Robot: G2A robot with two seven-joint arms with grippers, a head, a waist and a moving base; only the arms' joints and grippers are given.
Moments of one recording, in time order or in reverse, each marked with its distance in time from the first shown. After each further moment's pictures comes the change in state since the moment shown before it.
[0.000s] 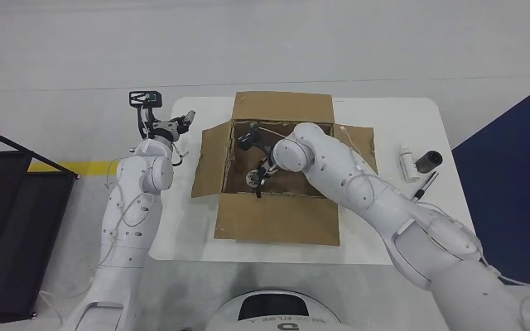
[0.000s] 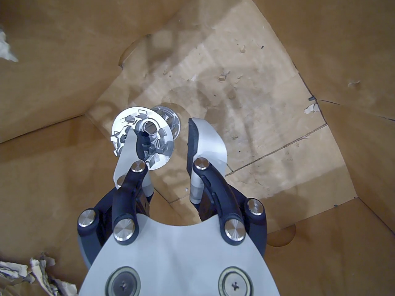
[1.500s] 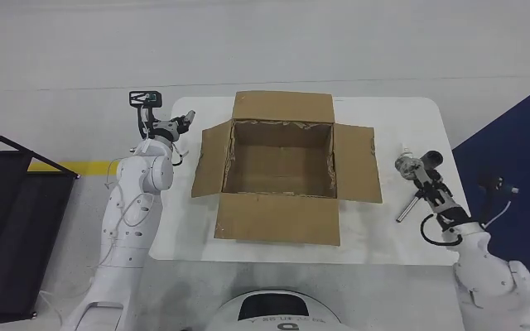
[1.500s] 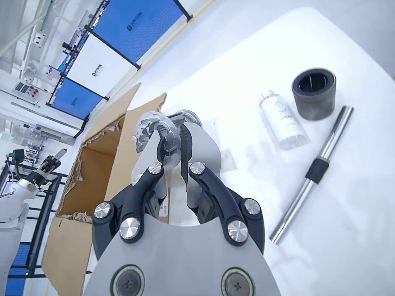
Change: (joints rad) left arm 0.000 0.000 0.000 0.000 0.000 0.000 0.000; right arm -1.444 0.281 1.473 -0.948 0.320 0.001 -0.768
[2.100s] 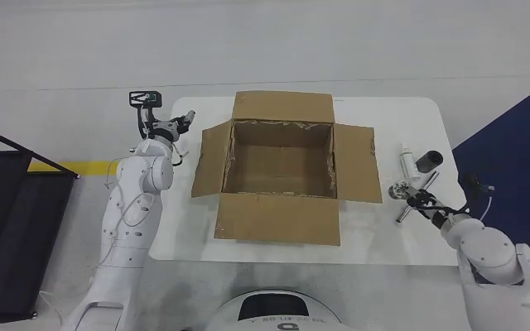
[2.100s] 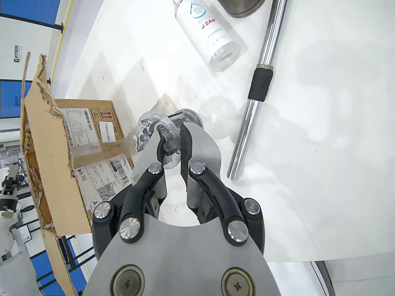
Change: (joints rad) left arm 0.000 0.000 0.000 0.000 0.000 0.000 0.000; right arm 0.154 0.023 -0.019 0.087 -0.046 0.410 0.399
